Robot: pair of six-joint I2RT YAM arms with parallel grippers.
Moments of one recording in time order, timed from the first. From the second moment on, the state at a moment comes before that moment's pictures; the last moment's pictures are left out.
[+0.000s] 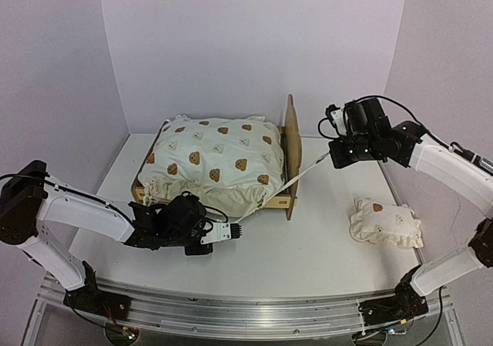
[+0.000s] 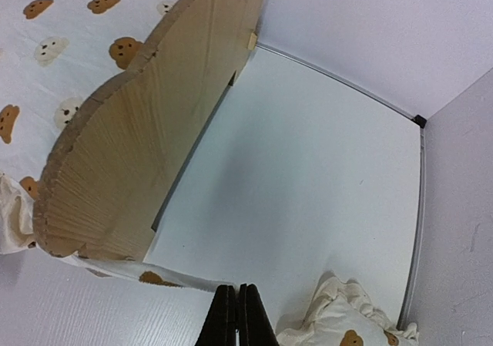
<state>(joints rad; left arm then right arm) -1.10 1.51 0.71 0.01 -0.21 0.60 0.60 1.37 1.29 -0.65 0.29 0.04</state>
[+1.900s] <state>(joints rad) -0.39 1.12 1.04 -0.40 0.05 0.18 -0.10 1.59 1.17 -0.81 0.17 0.47</state>
